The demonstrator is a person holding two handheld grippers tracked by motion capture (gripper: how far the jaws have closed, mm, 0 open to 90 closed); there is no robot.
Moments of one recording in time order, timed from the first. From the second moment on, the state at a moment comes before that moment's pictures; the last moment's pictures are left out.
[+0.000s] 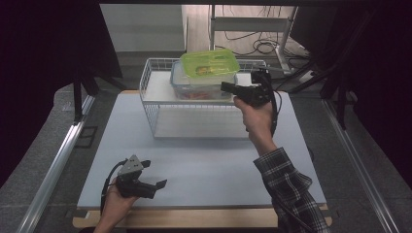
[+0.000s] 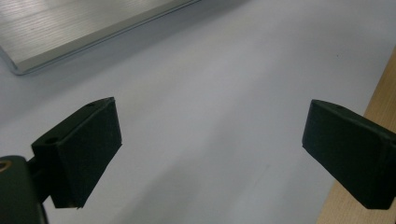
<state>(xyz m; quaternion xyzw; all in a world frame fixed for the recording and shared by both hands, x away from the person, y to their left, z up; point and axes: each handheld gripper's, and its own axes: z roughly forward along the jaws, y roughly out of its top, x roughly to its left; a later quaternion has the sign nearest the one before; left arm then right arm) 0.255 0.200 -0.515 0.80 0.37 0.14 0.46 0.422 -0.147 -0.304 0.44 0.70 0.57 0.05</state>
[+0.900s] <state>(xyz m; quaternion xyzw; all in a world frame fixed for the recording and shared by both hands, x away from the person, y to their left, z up) 0.255 0.202 -0.515 0.80 0.37 0.14 0.46 0.429 -0.101 -0.311 0.42 0.71 0.57 0.03</state>
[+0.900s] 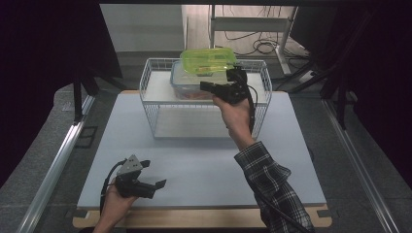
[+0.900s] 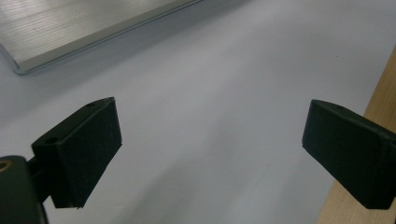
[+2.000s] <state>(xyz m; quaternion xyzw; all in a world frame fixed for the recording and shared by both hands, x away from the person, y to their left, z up) 0.255 0.199 -0.516 0.80 0.37 0.14 0.45 0.386 -0.133 -0.338 0.36 0.77 0.51 0.08</state>
